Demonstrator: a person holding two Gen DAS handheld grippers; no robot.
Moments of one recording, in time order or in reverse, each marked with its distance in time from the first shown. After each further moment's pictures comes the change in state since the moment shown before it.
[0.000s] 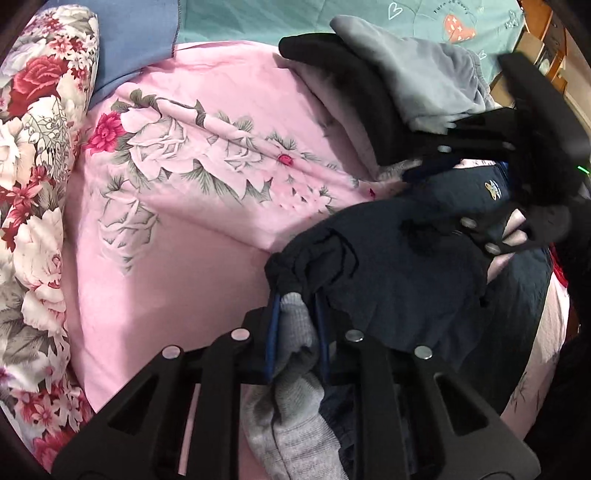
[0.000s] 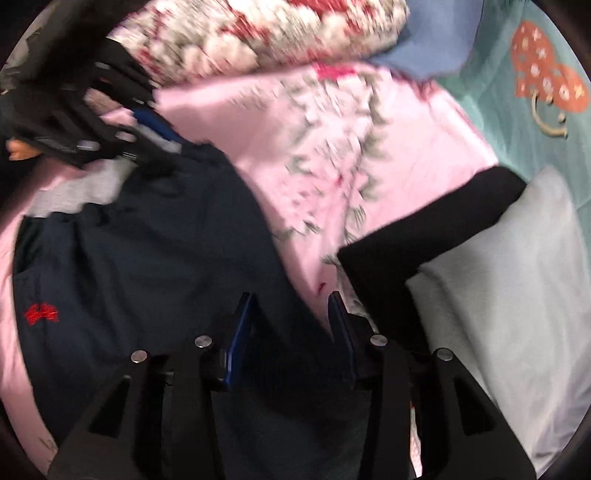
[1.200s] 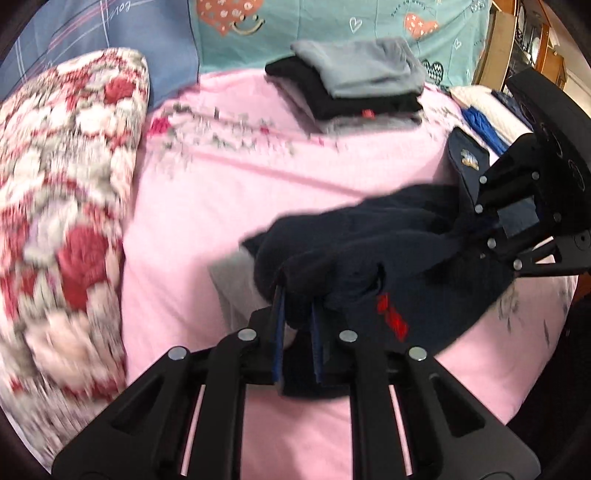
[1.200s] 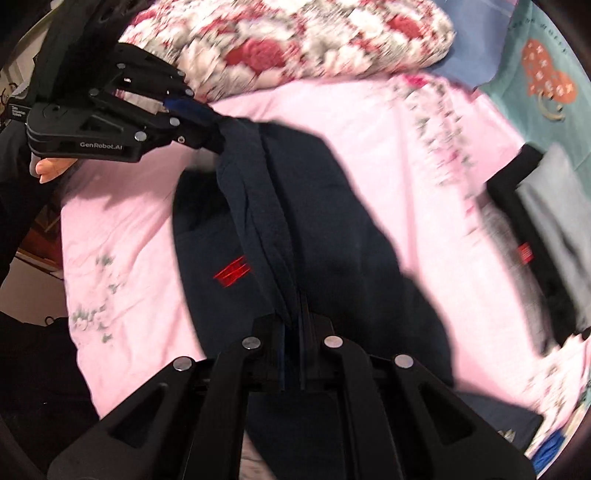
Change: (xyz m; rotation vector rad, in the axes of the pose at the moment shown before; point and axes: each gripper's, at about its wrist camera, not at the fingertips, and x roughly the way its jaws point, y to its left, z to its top) left arm -0.091 -0.079 -0.143 0.040 -0.094 0.166; right arm -0.077 0.188 -0.064 0.085 -0.035 0.078
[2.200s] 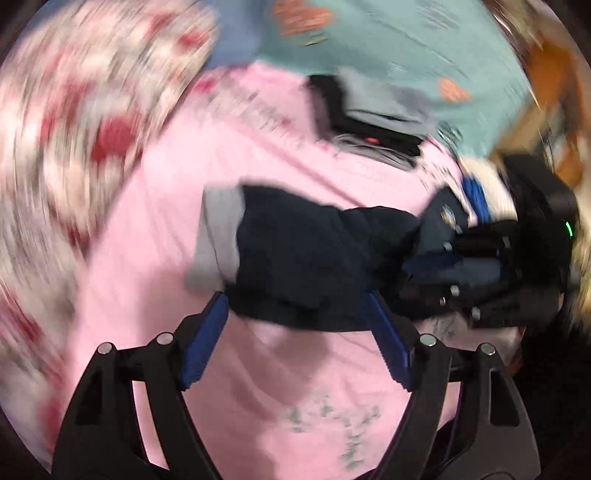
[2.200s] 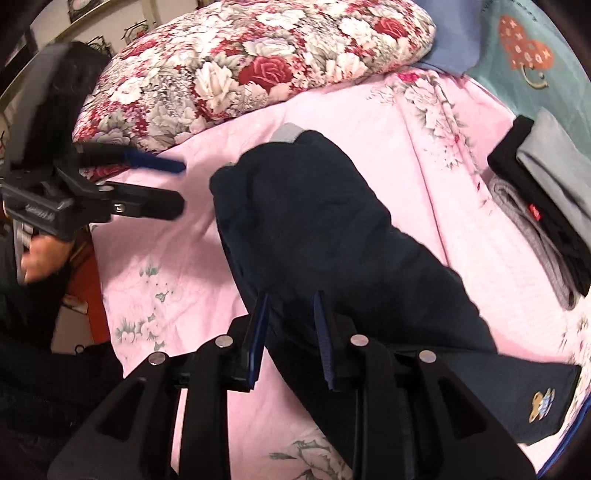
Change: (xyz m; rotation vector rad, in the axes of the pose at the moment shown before) left arm -0.040 -0.011 -0.062 -0.470 -0.081 -0.130; right arm -0.019 0.013 -0.021 0.134 -0.093 0.086
